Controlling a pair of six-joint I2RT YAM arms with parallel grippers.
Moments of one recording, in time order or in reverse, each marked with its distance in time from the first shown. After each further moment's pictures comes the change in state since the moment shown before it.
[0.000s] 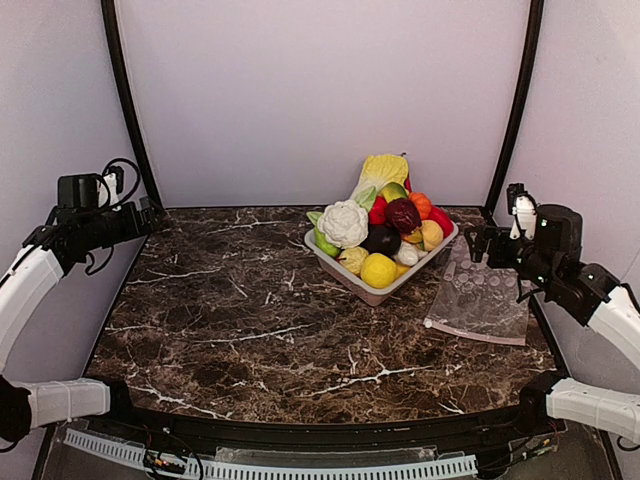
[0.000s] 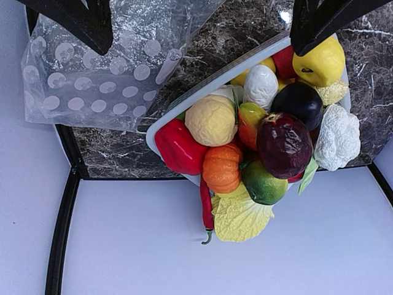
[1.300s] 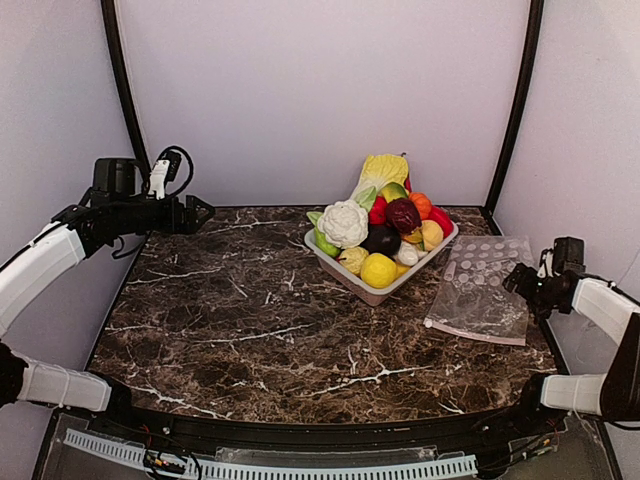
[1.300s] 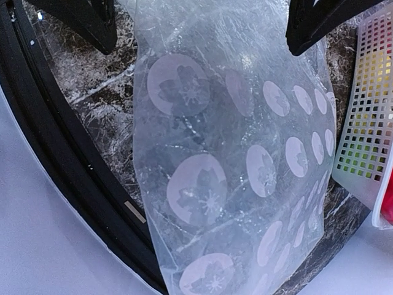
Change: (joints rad) left arm -0.232 0.171 0.105 0.069 0.167 0.175; right arm -0.702 0.288 -0.158 -0.079 -0.386 0.156
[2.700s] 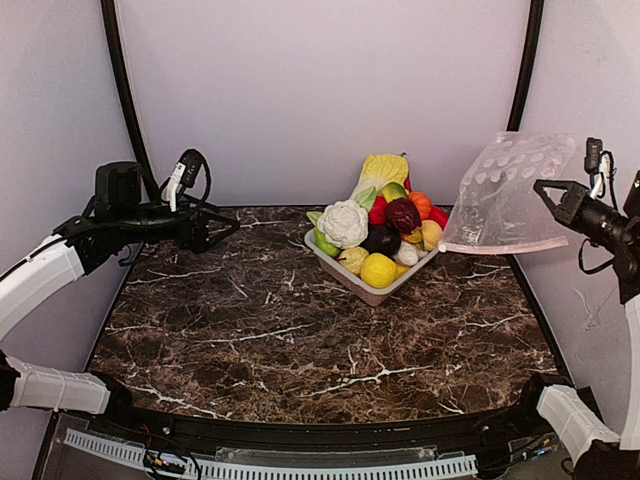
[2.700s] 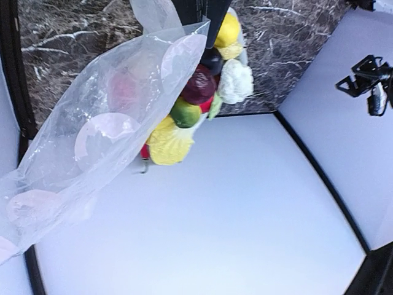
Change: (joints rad) left arm -0.124 -0.068 -0.068 0.116 0.288 0.040; right arm -0.009 -0.376 0.467 -0.104 -0.562 0.000
